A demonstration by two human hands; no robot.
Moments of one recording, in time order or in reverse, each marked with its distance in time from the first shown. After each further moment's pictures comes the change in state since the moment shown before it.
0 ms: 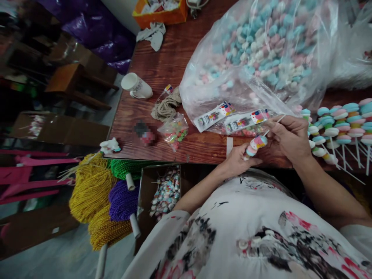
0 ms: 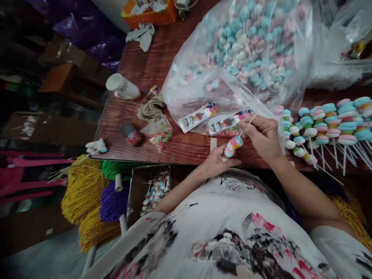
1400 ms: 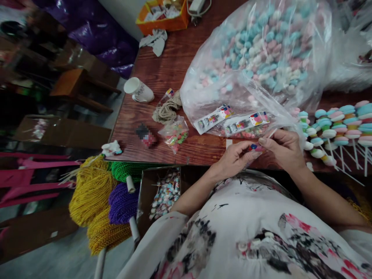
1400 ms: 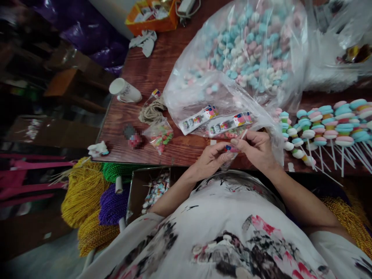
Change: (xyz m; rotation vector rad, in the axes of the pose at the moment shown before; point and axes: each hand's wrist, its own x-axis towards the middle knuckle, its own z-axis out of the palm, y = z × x) left_hand -0.007 0.033 -0.008 0.111 -0.048 0.150; right_hand -0.022 -0.005 0.007 0.025 -0.130 0.021
